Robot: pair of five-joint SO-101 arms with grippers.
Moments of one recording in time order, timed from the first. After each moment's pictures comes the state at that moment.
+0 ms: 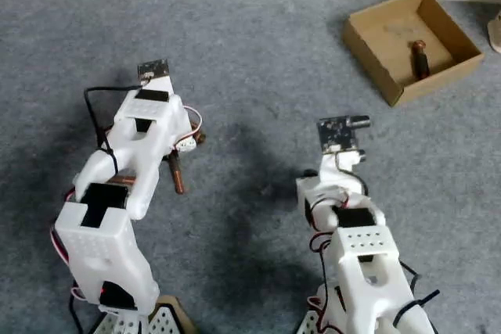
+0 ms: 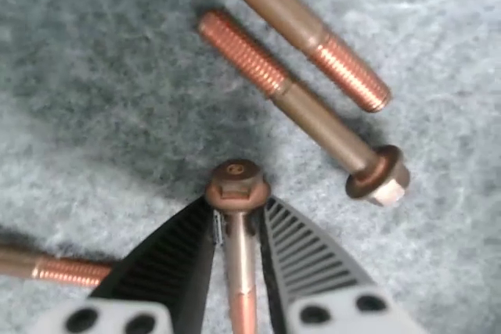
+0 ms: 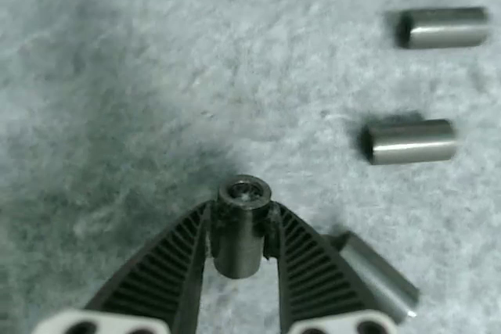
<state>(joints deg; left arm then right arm) 2.2 20.2 13.2 60.2 26.7 -9.6 -46.4 76.4 27.1 5.1</state>
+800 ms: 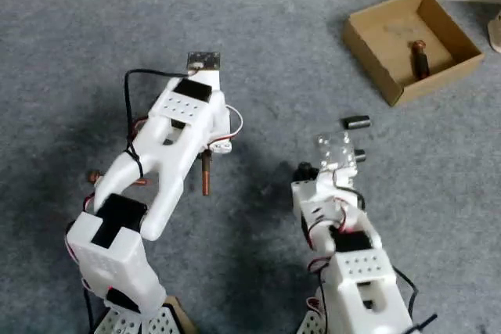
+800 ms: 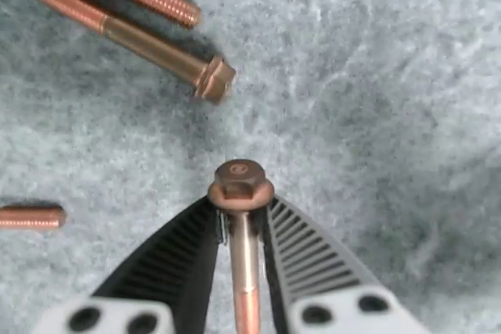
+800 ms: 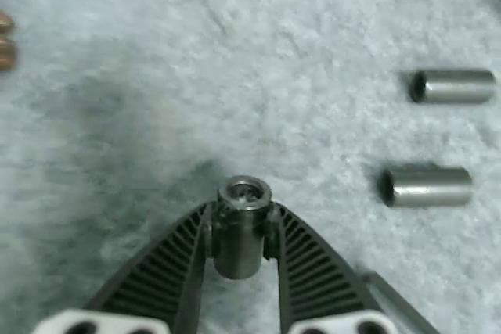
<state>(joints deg) 12.8 12.9 6.3 73.1 26.5 -12.4 -60.3 88.5 16.8 5.2</state>
